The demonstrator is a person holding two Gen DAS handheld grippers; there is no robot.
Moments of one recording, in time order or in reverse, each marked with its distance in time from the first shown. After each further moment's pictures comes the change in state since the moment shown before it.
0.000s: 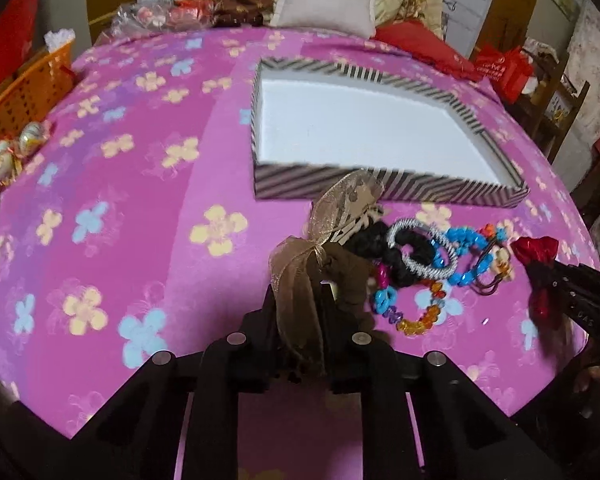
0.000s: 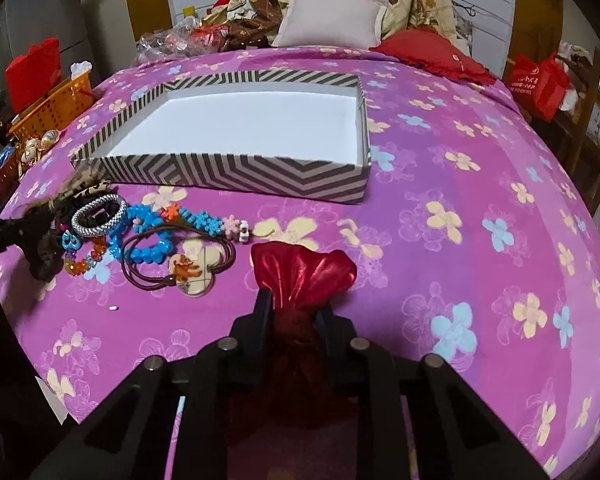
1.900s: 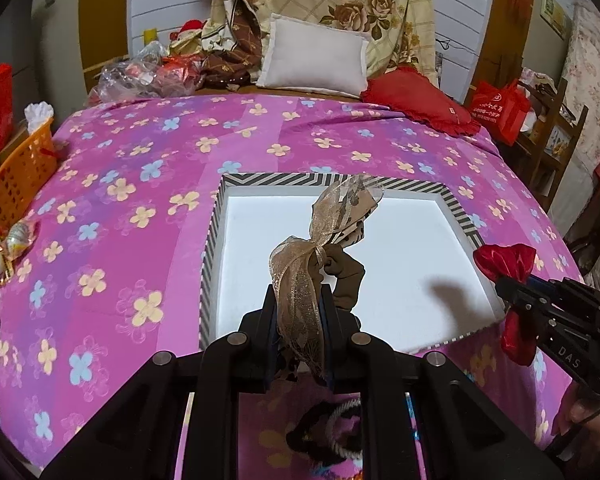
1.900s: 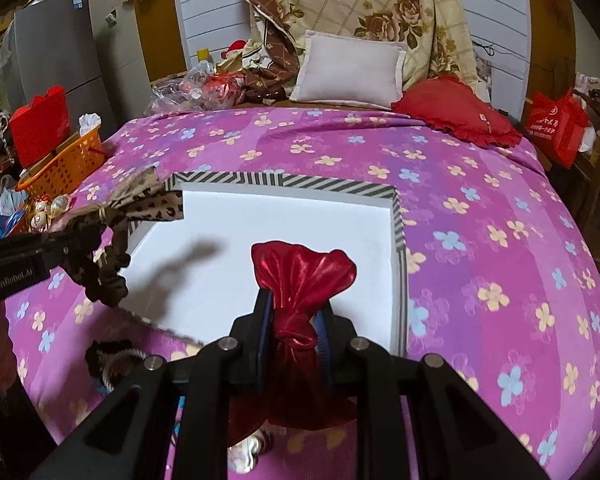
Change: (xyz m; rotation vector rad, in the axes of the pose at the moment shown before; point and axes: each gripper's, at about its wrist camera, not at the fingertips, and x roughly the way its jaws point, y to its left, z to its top) left arm 0.009 -0.042 0.115 0.012 -0.135 0.008; right arm 0.010 0.015 0.125 -0.007 -0.131 0.063
